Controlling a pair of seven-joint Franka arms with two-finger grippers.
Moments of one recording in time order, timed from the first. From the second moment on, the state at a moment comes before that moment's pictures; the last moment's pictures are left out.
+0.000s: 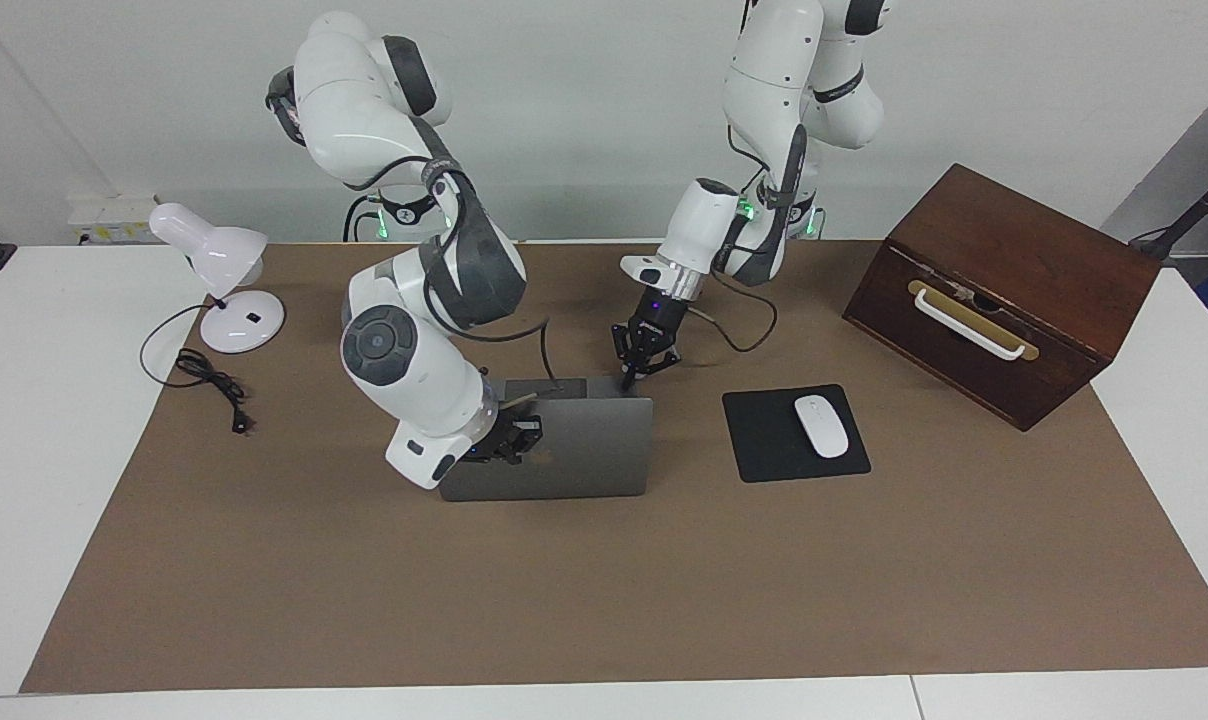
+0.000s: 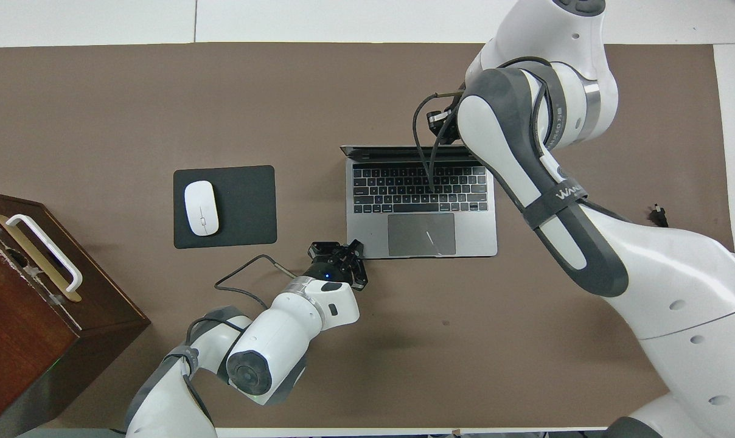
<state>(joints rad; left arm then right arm) -0.73 0.27 -0.02 -2.51 -0.10 3.52 0.06 0.15 0.71 0.19 -1.11 0.14 1.72 0.15</state>
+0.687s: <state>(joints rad) -0.73 0.27 -0.02 -2.51 -0.10 3.52 0.07 0.15 0.66 0.19 -1.22 0.14 1.71 0.15</state>
